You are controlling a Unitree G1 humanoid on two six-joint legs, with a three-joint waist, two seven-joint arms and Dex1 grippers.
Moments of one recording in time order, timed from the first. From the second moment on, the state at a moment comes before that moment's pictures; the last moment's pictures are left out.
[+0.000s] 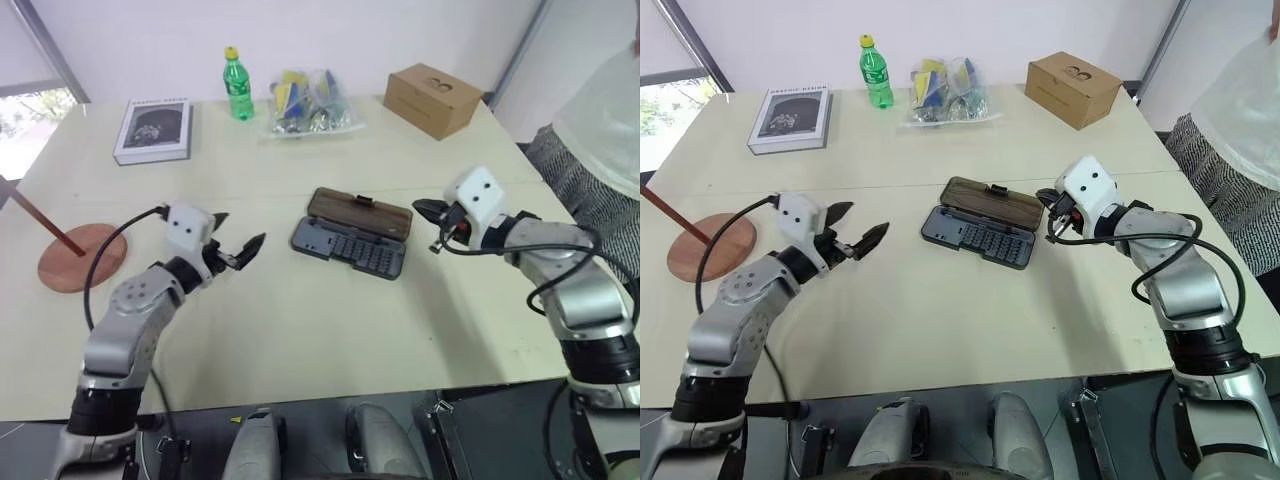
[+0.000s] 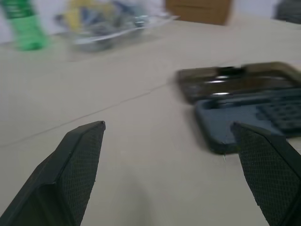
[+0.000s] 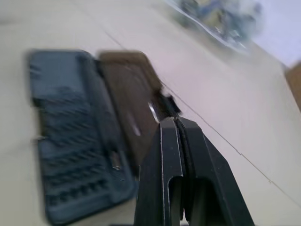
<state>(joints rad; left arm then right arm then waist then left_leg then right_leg) -0.27 0.51 0.07 -0.20 -0.40 0.43 -0.52 -0.49 -0.71 0.03 -0.11 0.19 0.49 0.65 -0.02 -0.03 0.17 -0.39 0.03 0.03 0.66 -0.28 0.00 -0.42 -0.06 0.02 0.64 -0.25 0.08</state>
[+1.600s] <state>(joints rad) -0.34 0.49 0.02 -0.05 -0.25 0.29 -0.65 -1.23 -0.46 0.25 1.31 -0.23 0.03 0.79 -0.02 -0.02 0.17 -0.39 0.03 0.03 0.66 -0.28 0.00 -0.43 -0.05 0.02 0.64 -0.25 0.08</state>
